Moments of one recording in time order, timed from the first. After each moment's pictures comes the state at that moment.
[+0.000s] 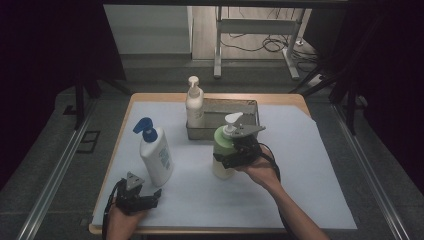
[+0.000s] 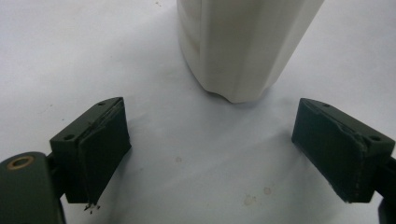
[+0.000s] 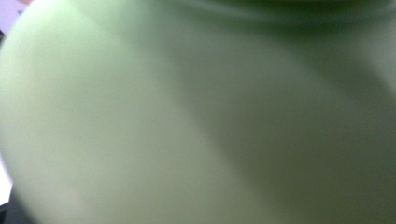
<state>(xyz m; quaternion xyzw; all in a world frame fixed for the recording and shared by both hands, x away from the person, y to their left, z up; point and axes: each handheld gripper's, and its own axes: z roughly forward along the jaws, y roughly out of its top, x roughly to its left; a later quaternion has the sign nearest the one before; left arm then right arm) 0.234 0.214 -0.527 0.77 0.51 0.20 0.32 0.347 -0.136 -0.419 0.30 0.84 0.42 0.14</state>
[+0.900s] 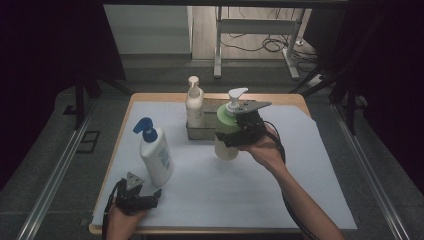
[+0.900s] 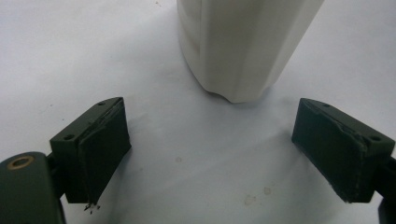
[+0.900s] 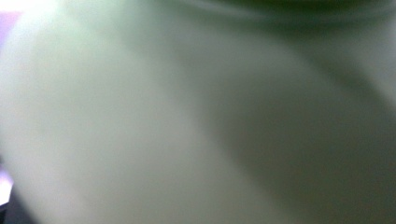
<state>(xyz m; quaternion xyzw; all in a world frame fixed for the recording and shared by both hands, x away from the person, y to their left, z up) 0.234 0.214 -0.527 0.77 0.51 0.20 0.33 0.370 -0.136 -0.358 0.31 0.83 0.42 0.16</state>
